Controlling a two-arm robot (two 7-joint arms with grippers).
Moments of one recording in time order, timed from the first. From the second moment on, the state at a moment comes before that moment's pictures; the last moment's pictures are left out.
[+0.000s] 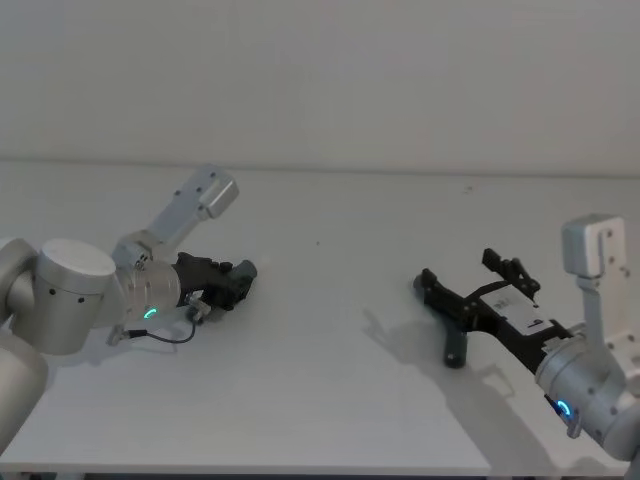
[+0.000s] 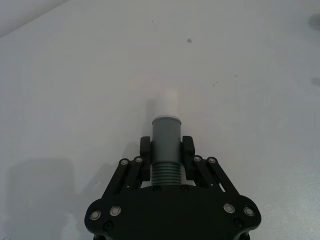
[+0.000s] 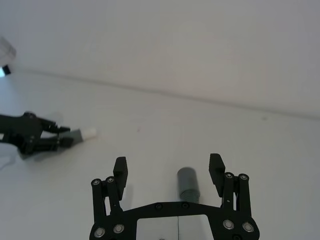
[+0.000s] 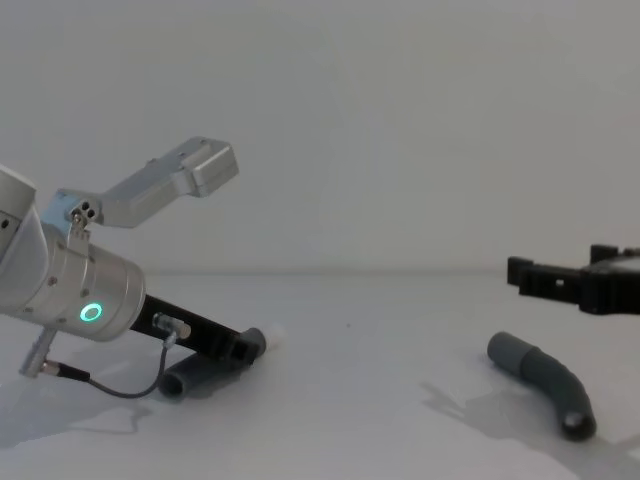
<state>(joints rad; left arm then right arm) -0.59 0.30 0.50 -1.25 -0.19 0.58 -0.40 0.07 0.37 -0.25 -1.71 0.34 0.19 0.20</state>
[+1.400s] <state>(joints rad) -0.59 0.30 0.50 -1.25 -0.19 0.58 -0.40 0.31 0.39 -0.35 -1.49 0.40 0.54 0.29</state>
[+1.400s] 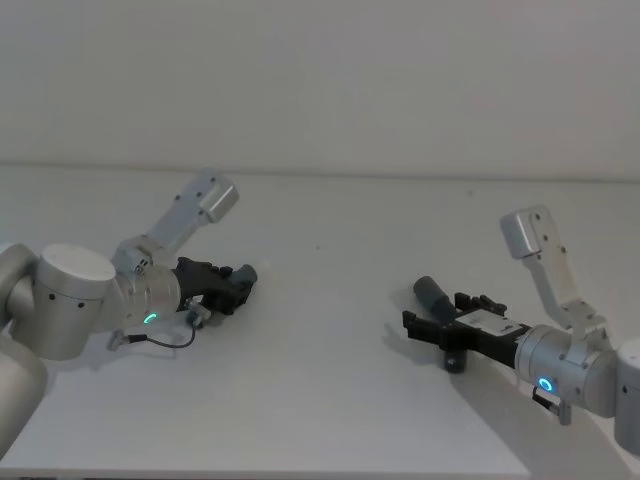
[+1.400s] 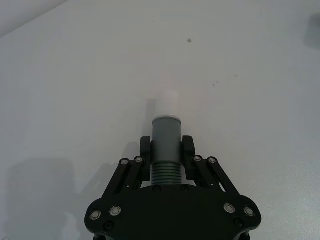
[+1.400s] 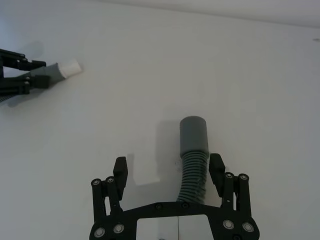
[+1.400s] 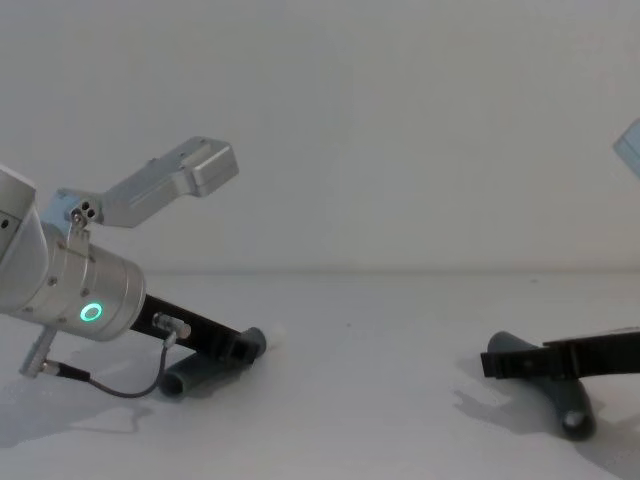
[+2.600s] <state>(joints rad) -0.59 0.30 0.50 -1.25 -0.19 0.58 -0.40 0.33 0.39 -0.36 -1.45 0.39 0.56 0.30</state>
